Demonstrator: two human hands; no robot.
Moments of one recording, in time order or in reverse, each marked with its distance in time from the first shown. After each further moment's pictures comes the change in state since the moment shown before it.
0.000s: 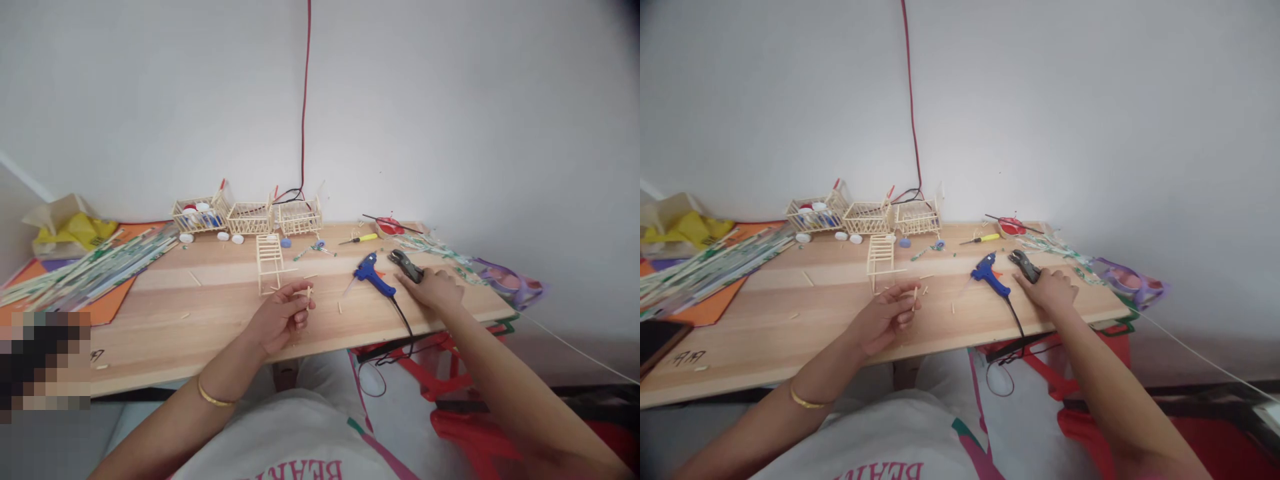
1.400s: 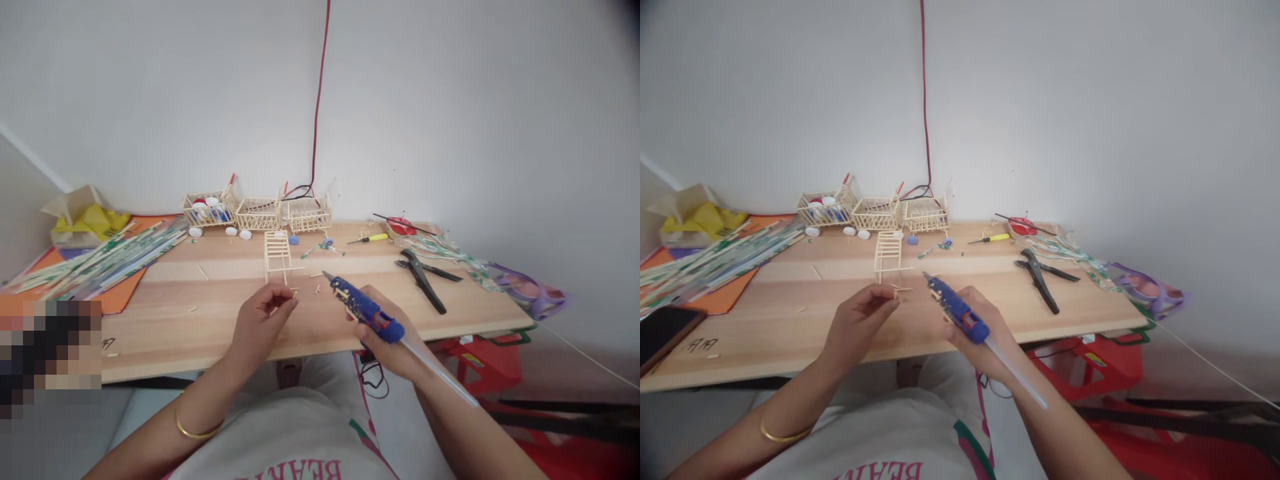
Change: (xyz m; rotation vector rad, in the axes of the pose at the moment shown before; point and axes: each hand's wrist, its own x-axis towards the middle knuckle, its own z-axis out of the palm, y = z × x) left_hand -0.036 0.014 -0.008 0.733 0.395 0.509; right_hand -0.148 -0.111 -0.050 0.891 -0.255 -0.769
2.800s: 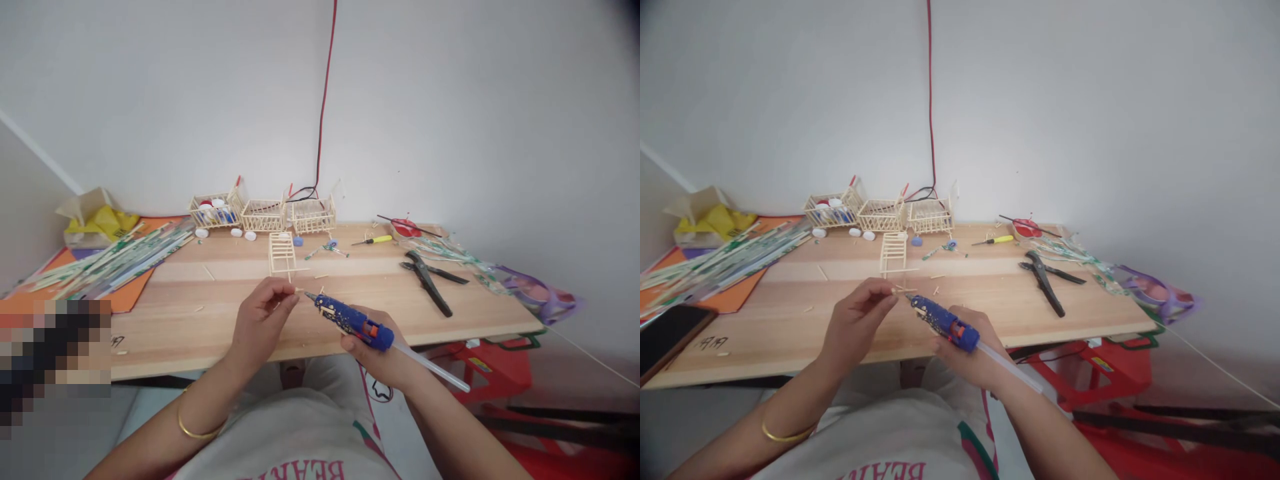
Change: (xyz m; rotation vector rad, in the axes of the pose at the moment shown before) left_hand 0.001 0.012 -0.005 -0.090 0.018 0.098; right_hand 0.003 -0.004 0.021 0.031 -0.078 -0.044
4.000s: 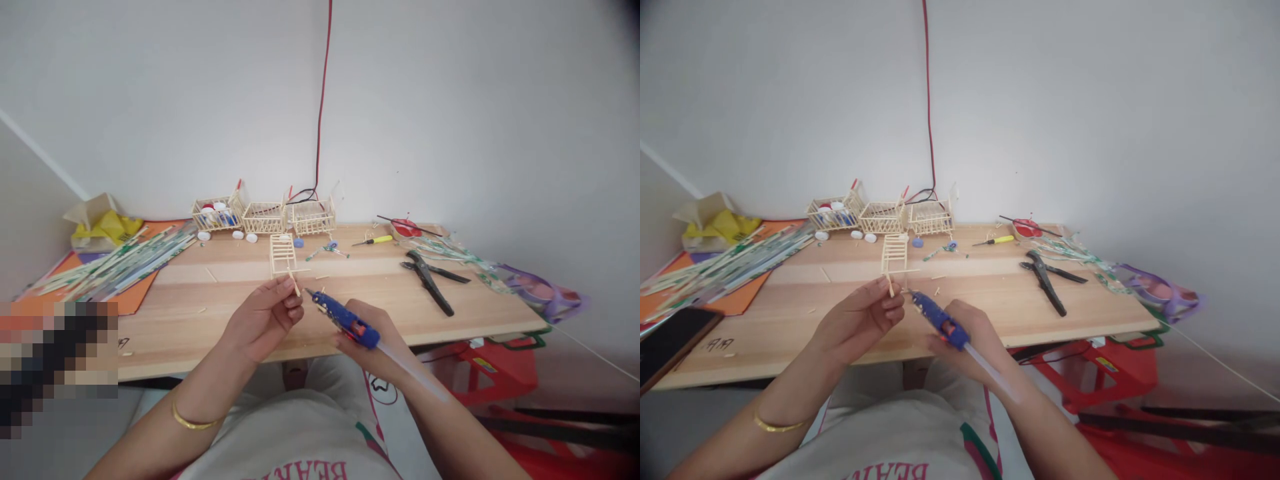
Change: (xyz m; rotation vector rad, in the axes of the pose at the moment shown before) left_hand 0.011 0.027 0.002 -0.933 -0.165 -0.612; right_hand 0.004 0.006 0.004 -0.251 0.035 -0.031
